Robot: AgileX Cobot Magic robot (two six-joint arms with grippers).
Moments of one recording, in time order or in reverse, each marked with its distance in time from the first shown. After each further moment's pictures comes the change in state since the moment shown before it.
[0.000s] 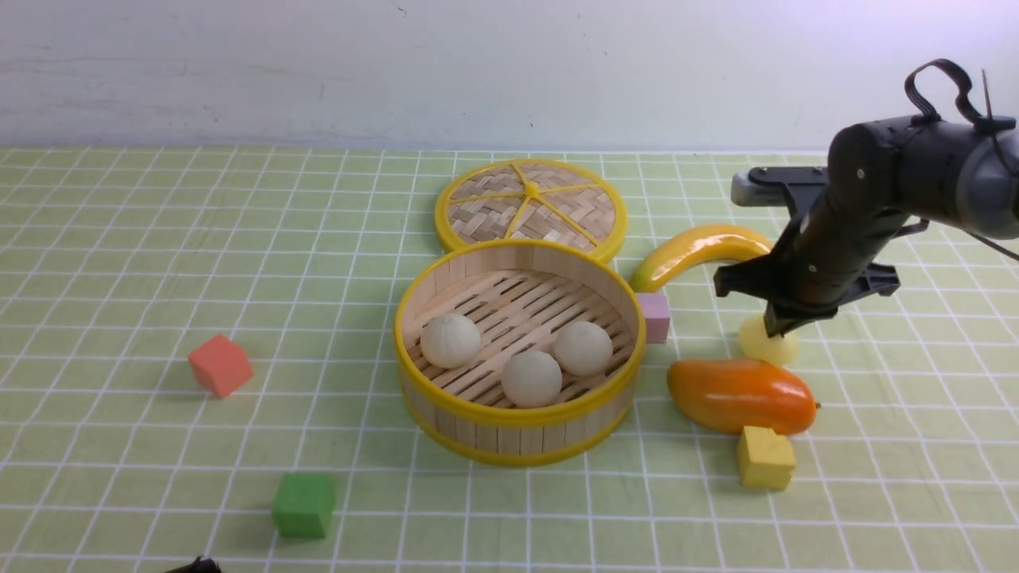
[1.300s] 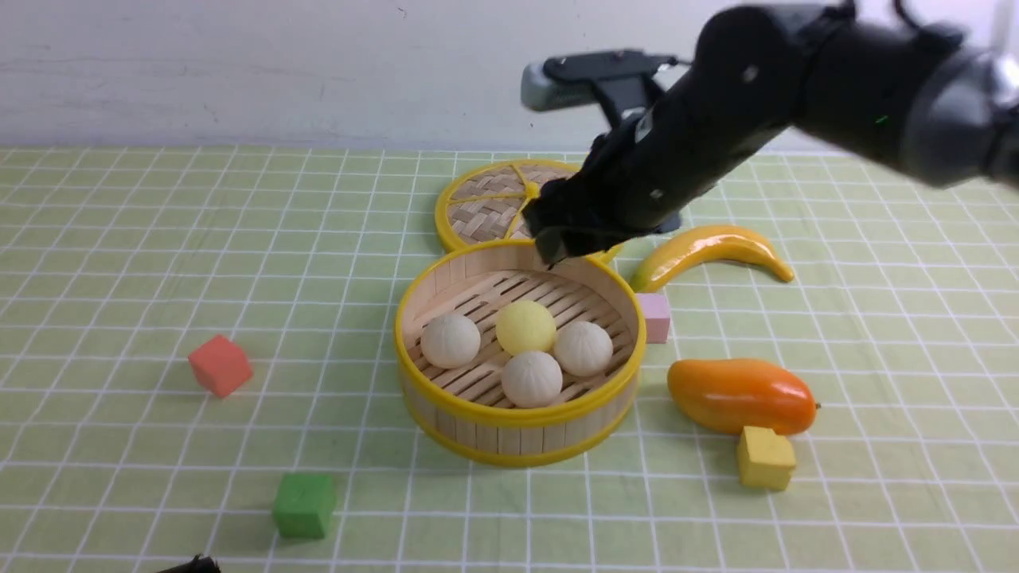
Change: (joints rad) right arm 0.327 -0.191 -0.146 0.182 0.098 -0.199; left arm 0.000 0.000 0.000 0.000 0.000 0.000
